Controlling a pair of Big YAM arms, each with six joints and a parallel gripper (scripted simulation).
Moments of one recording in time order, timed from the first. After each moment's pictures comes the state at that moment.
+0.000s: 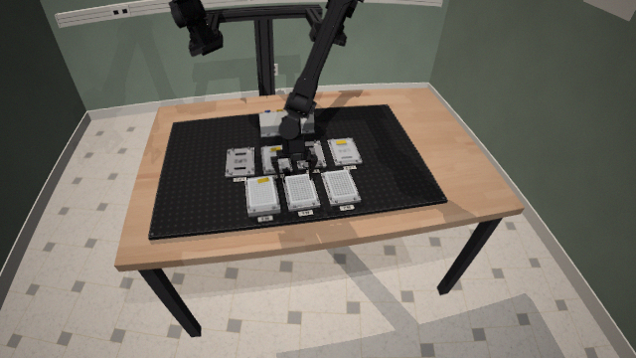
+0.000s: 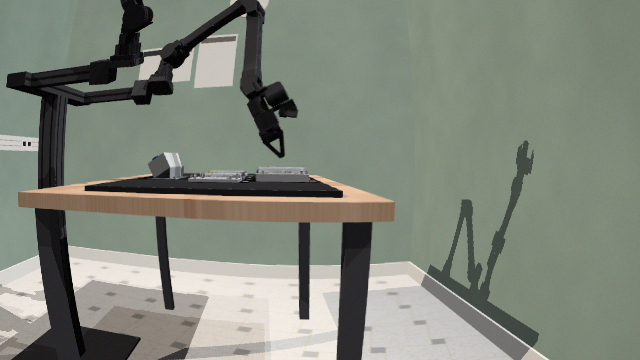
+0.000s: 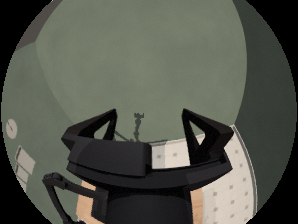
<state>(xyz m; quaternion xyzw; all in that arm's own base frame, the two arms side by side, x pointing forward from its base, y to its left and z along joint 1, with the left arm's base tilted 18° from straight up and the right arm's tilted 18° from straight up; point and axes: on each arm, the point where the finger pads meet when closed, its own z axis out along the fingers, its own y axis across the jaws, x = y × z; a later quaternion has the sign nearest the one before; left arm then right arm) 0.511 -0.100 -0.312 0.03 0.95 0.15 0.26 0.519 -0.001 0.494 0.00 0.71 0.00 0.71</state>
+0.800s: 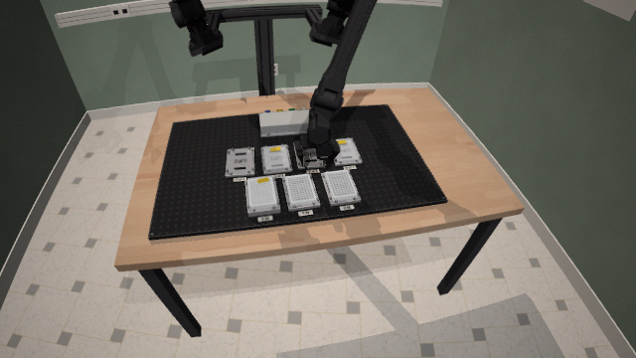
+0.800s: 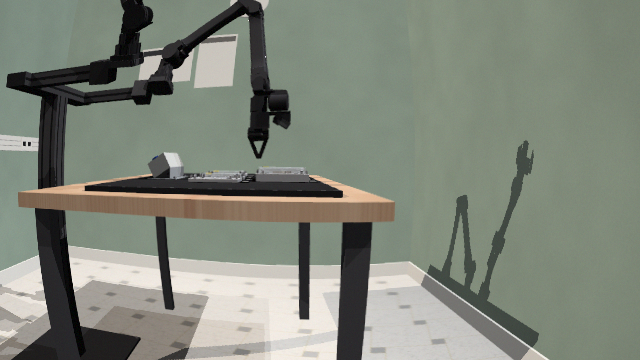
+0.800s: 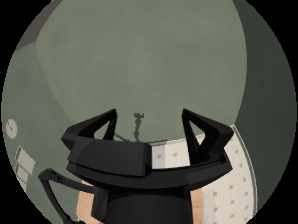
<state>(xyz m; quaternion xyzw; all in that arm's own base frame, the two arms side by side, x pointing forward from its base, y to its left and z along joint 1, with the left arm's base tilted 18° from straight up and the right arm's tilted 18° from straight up) 0.437 -0.023 -0.294 -0.01 0.99 0.15 0.04 0.519 -0.001 0.494 0.00 0.71 0.00 0.71</state>
